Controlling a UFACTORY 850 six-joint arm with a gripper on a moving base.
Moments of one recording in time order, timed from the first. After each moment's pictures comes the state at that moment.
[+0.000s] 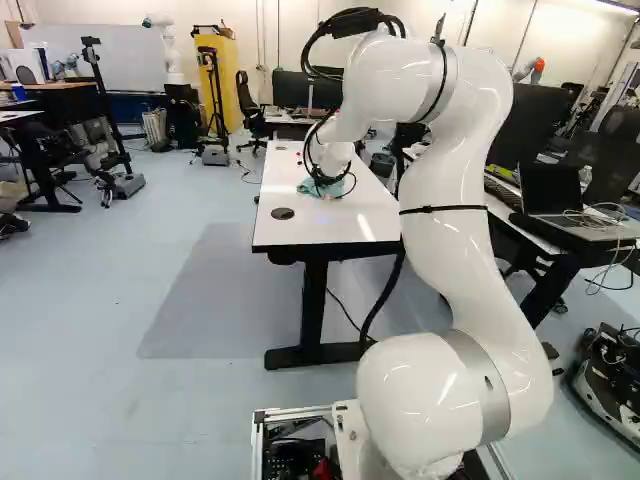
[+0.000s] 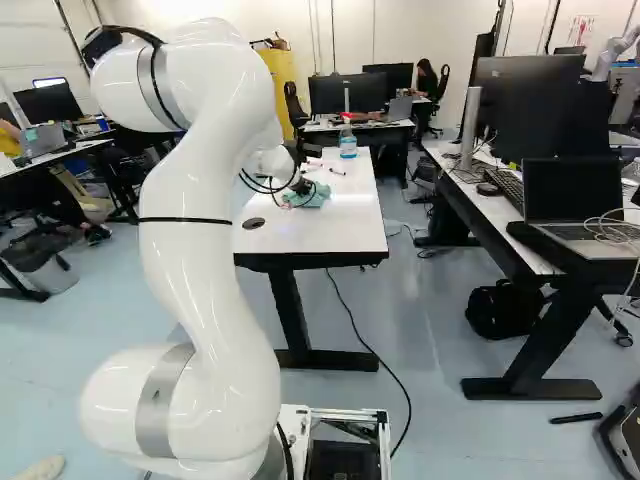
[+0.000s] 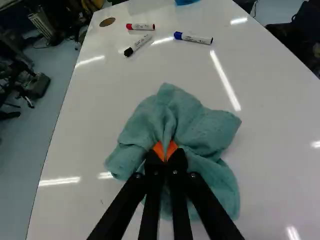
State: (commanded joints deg) arm 3.7 -35.9 -75.4 15.2 10.5 0.0
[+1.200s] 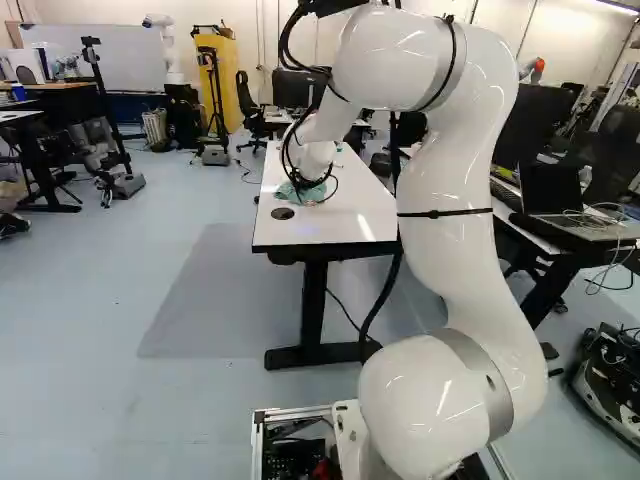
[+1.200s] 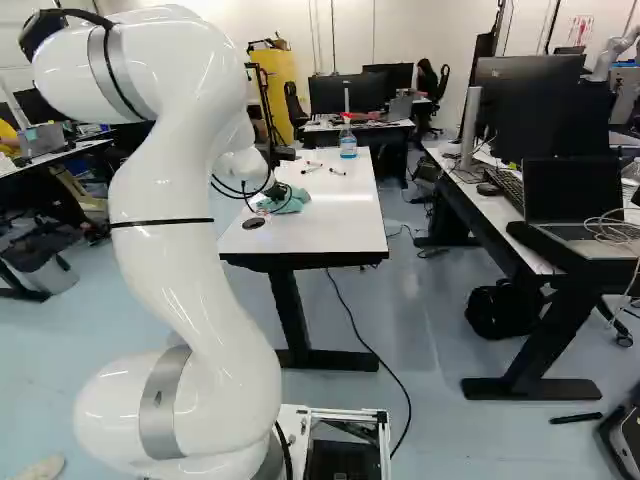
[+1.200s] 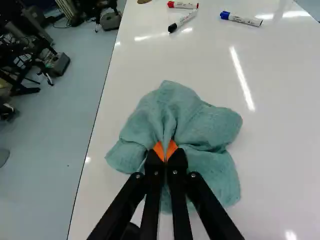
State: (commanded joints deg) arm 10.5 -29.7 -67.1 15.2 10.5 0.0
